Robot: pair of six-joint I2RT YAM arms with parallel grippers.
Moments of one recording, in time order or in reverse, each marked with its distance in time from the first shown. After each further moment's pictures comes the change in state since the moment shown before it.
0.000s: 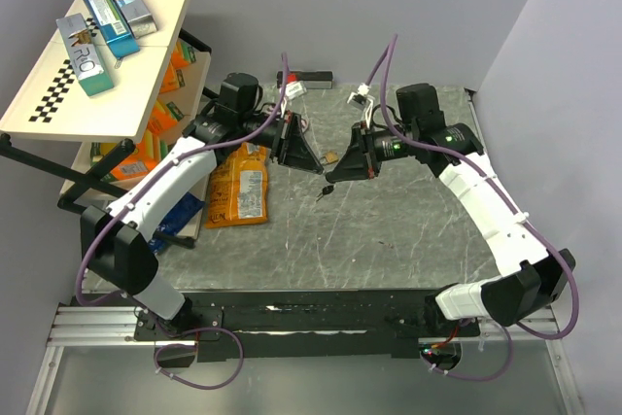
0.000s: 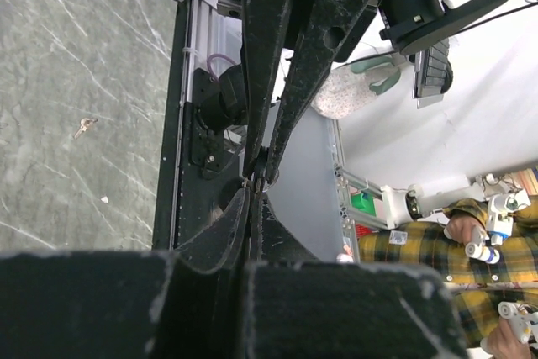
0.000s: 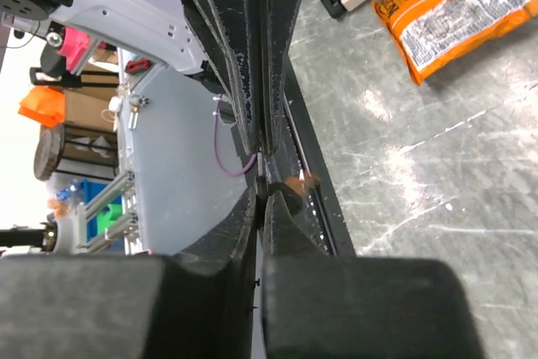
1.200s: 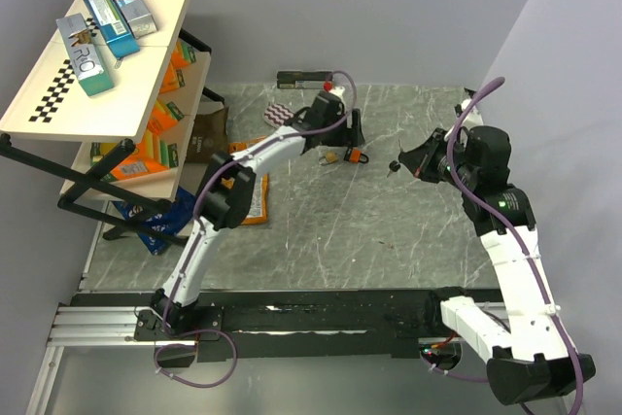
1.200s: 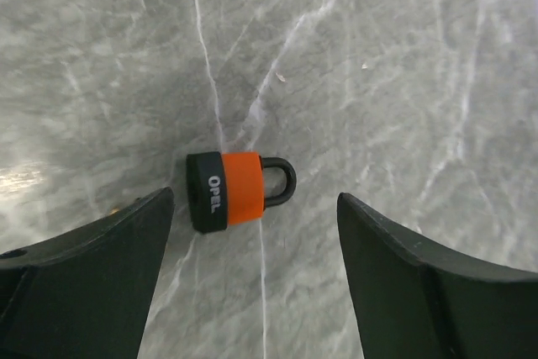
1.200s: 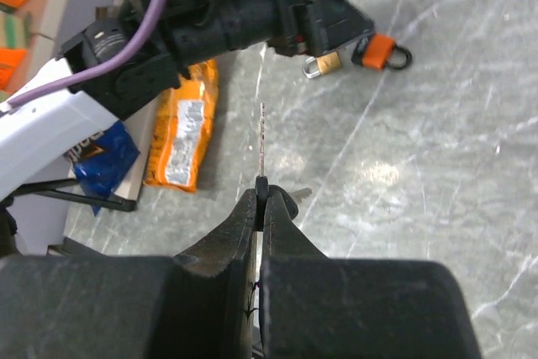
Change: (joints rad) left arm -0.143 0.843 0.596 0.081 -1.132 -0.101; right arm -0.295 -0.445 -0.355 0.186 0.702 0.350
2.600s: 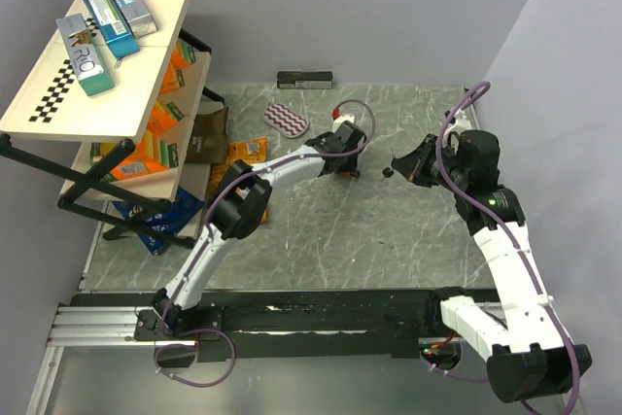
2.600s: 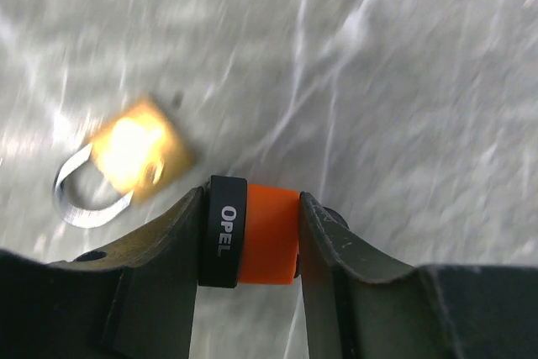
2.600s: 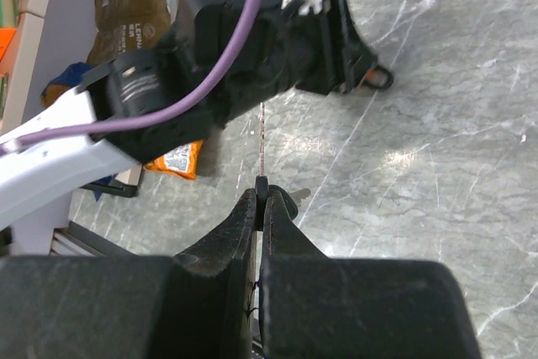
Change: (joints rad) left arm -0.140 0.044 -0.050 -0.109 -0.410 -0.052; right arm 0.000 0.005 -0.097 0.062 -0.047 0.011
